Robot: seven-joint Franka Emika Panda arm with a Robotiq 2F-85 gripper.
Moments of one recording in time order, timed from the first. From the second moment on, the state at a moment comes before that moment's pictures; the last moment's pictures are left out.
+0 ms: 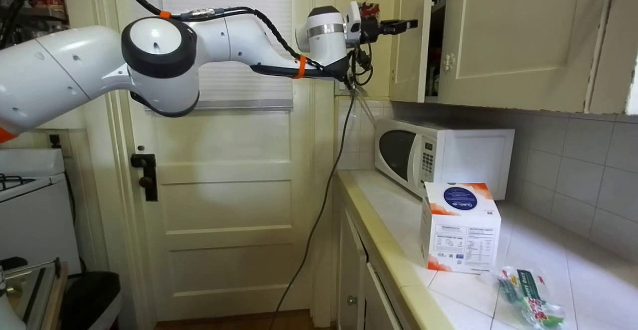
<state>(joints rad) 0.10 1.02 -0.64 -0.44 -1.06 2.69 1.85</state>
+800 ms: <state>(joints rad) -0.01 1.01 -0.26 -0.44 -0.60 2.68 1.32</state>
